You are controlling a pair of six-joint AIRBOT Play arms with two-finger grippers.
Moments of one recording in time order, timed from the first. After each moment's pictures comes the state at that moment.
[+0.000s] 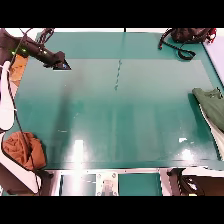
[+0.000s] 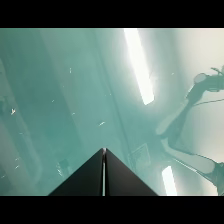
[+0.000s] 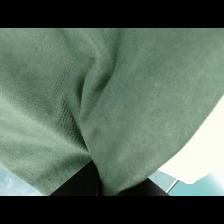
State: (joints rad) left arm 0.05 -1.86 2.05 0.91 -1.56 -1.31; right arm -1.02 -1.48 1.37 -1.56 1.44 1.76
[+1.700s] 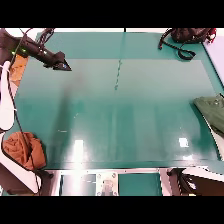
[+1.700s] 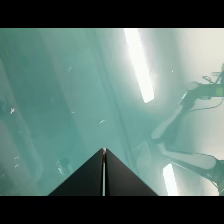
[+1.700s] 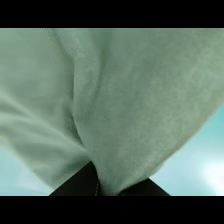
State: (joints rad) left arm 0.05 -1.86 2.05 0.91 -1.58 -1.30; right arm -1.13 -1.33 1.32 -1.61 1.46 1.75
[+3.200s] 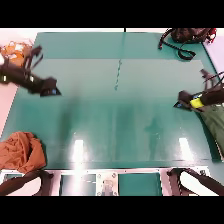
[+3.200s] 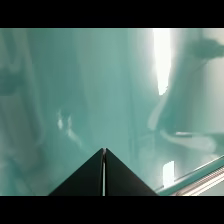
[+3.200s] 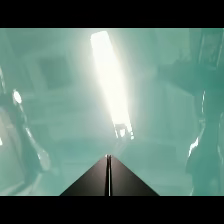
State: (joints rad) left arm 0.04 -1.15 1.18 1.07 -1.44 -1.40; right arm -0.22 -1.06 0.93 -1.20 1.27 1.58
